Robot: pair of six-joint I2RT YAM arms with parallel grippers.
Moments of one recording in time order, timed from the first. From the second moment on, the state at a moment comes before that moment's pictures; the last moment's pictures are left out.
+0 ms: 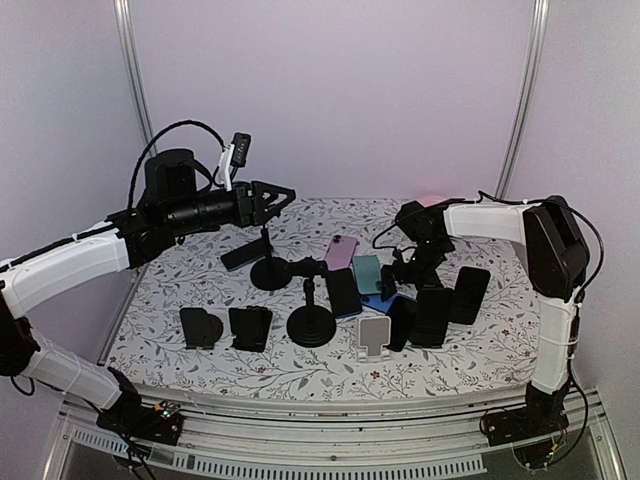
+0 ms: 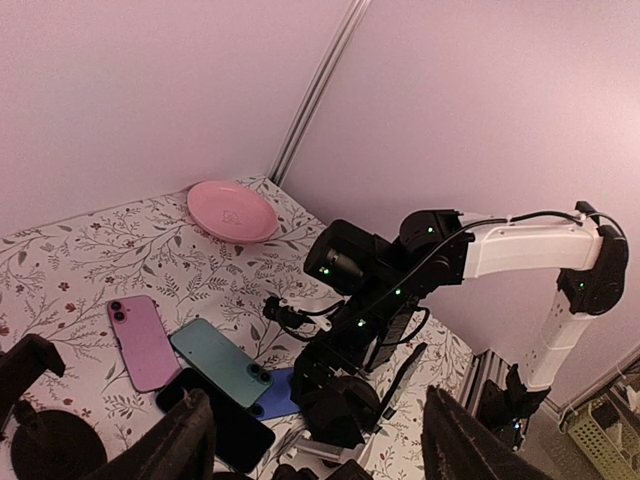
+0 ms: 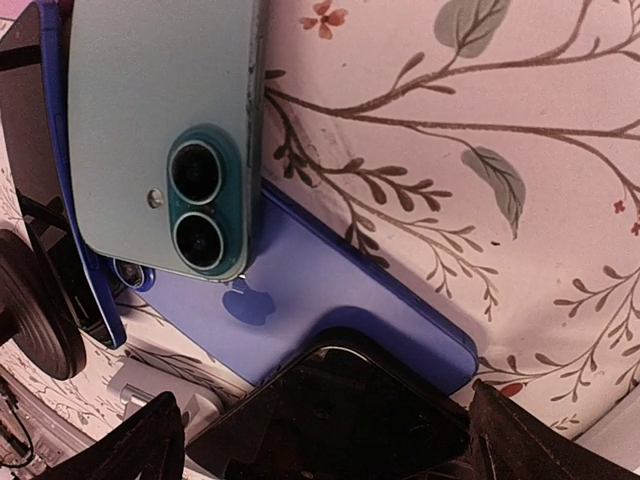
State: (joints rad) left arm -0.65 1.31 1.08 0.09 0.35 -0.40; right arm 0.54 2.03 1.50 -0.91 -0.22 0.40
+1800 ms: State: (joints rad) left arm -0.64 1.31 1.03 0.13 0.37 -0.42; right arm 0.52 2.04 1.52 -1.02 -0.19 0.42
